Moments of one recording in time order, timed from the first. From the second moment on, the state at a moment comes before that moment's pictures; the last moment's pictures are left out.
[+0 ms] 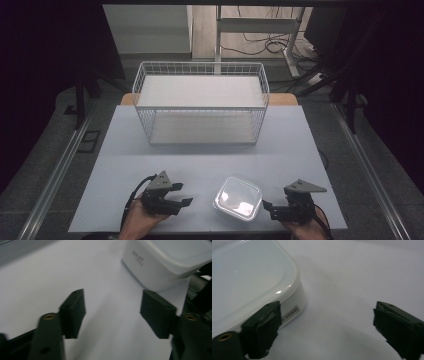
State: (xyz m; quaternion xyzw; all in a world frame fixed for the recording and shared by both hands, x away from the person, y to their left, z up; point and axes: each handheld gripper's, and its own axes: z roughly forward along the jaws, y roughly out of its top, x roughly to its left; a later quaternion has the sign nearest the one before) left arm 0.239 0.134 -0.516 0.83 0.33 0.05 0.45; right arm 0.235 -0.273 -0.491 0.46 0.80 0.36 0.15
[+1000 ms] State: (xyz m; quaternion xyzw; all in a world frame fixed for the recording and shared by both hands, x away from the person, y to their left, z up) left arm 0.258 0.094 -0.521 0.85 0.33 0.01 0.42; right arm 0.263 -0.221 -0.494 0.40 0.84 0.36 0.06
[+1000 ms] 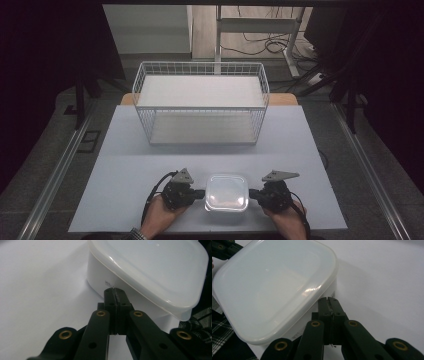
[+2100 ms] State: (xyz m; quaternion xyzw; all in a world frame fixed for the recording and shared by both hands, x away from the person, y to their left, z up) left arm 0.245 0.172 -0.513 0.81 0.39 0.09 0.43; right arm 0.280 -0.216 -0.489 0.35 0.85 0.38 0.13
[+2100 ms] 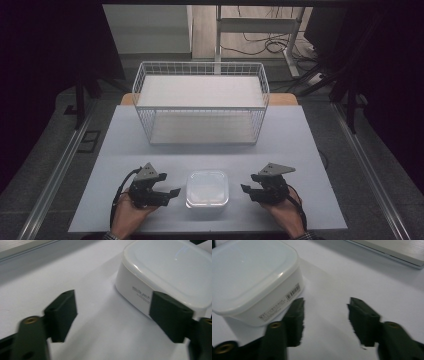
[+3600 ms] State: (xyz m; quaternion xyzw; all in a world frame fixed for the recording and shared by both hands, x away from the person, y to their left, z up) left arm 0.240 0.158 -0.503 0.82 0.36 0.05 0.45; right arm 0.268 -0.190 -0.473 0.34 0.84 0.41 0.10
